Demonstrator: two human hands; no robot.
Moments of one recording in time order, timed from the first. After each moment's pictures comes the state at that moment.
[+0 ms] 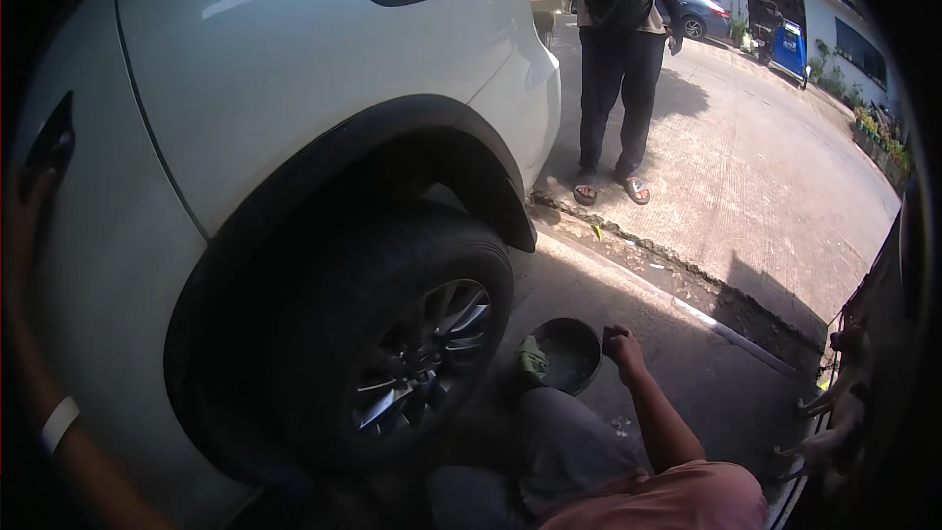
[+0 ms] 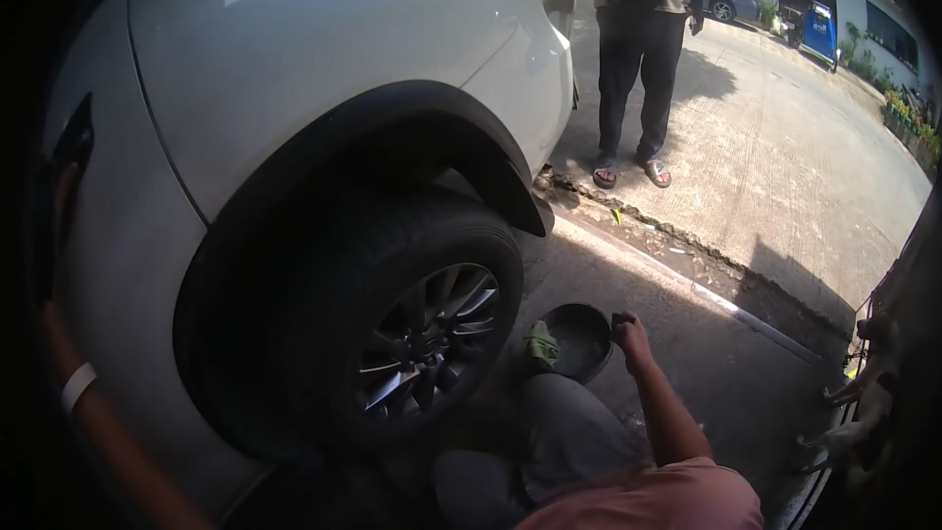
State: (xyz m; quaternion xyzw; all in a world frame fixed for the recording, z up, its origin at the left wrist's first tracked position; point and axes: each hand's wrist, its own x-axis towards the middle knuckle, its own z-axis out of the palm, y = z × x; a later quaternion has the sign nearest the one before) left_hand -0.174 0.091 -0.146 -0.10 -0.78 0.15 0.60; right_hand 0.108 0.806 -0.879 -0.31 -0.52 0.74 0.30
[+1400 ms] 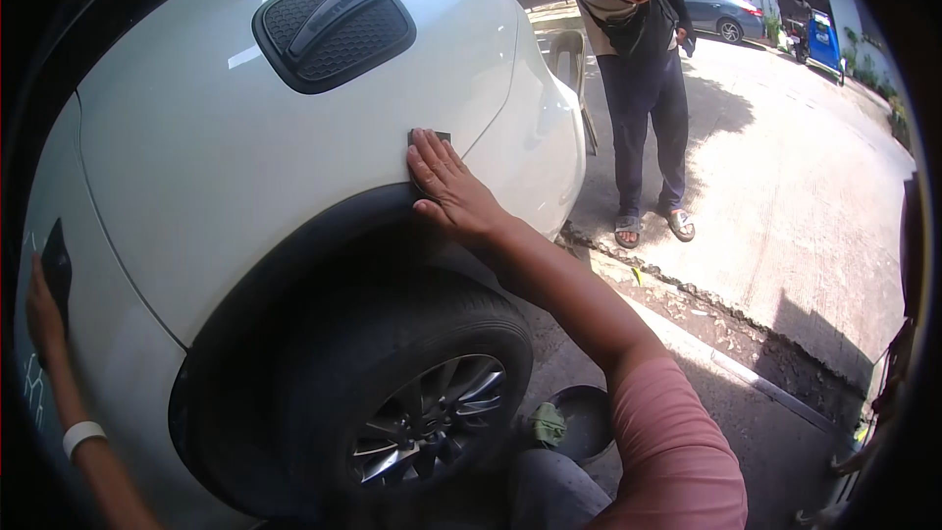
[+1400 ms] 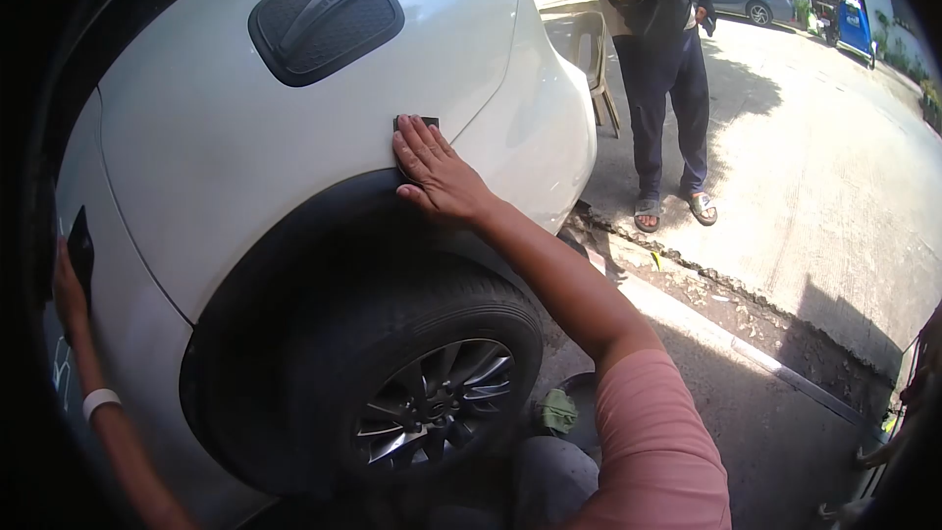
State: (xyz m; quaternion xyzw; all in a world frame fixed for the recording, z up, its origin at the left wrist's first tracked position) left_hand -0.205 0.026 -0.135 0.04 -0.66 0.38 0.65; right_hand -0.227 0.820 -0.446 0.24 -0.78 0.09 0.57
